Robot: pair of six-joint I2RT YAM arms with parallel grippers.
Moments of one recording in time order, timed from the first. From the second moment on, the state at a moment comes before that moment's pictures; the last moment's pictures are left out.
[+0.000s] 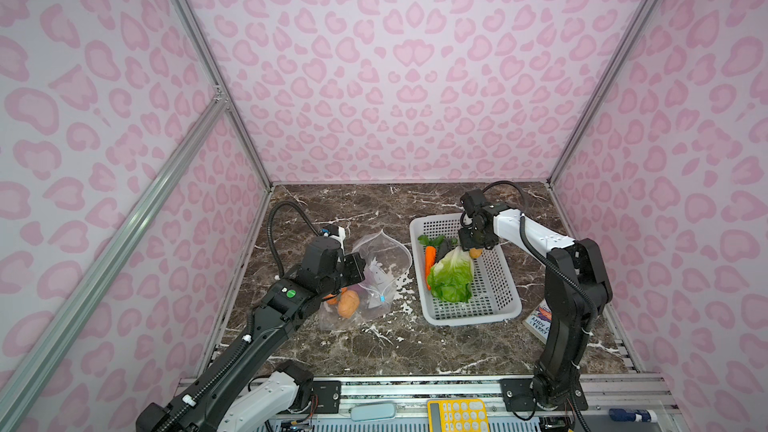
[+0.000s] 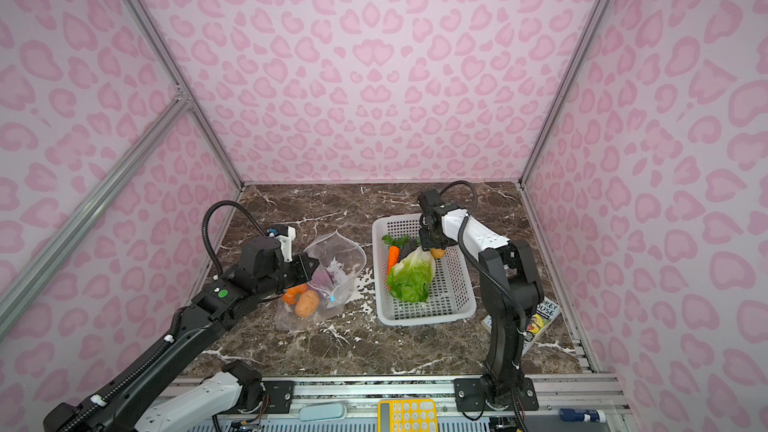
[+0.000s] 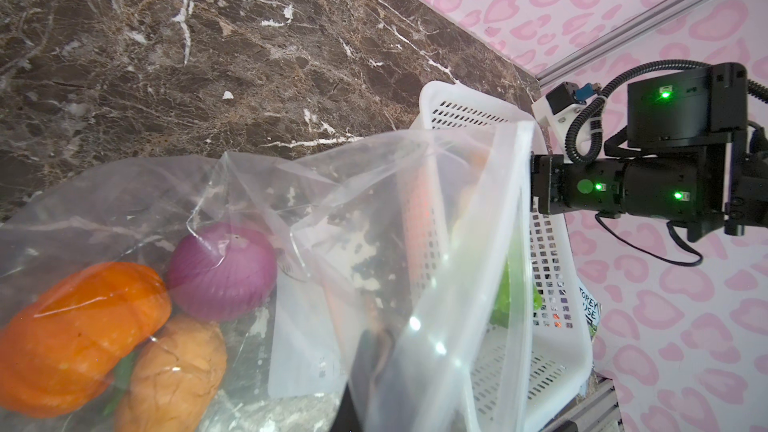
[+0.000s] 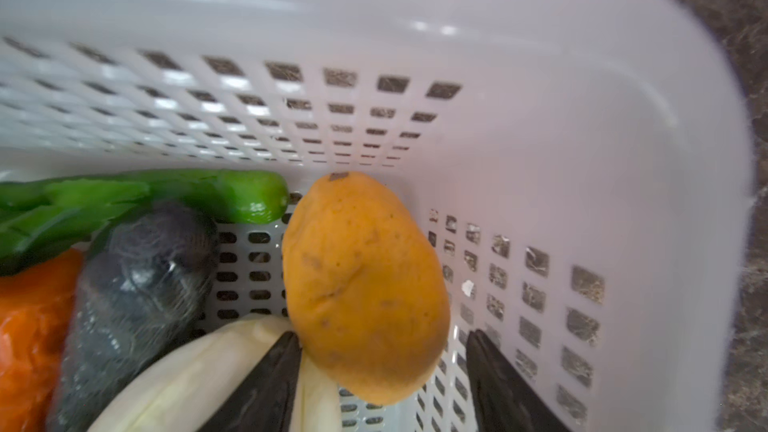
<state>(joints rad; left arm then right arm) -0.50 0.94 0.83 -0.53 0.08 -0.72 0.35 1.92 1.45 -0.81 0.20 0.17</state>
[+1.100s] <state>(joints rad) -0.50 0.94 0.83 -0.54 0.07 -0.72 0.44 1.54 1.36 -0.73 -0.05 0.20</state>
